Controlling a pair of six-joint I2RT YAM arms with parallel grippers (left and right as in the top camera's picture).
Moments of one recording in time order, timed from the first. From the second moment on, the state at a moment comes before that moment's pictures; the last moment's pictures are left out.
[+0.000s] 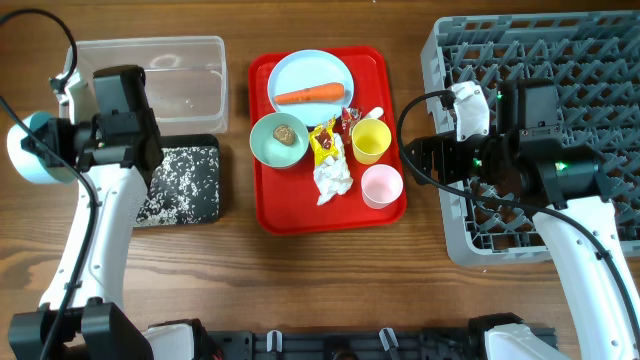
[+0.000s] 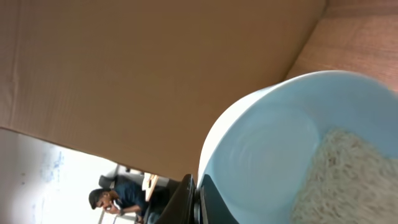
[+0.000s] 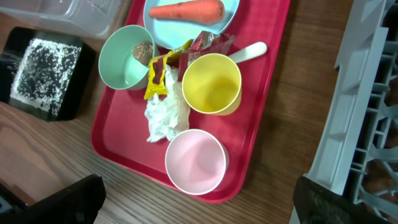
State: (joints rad) left arm 0.09 1.45 1.07 -0.39 -1.36 0.37; right arm 0.13 1.25 1.20 -0.94 -0.40 -0.03
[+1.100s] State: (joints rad) left arm -0.03 1.46 1.07 -0.22 -1.42 0.75; right arm 0.13 1.25 1.20 -0.94 -0.40 -0.03
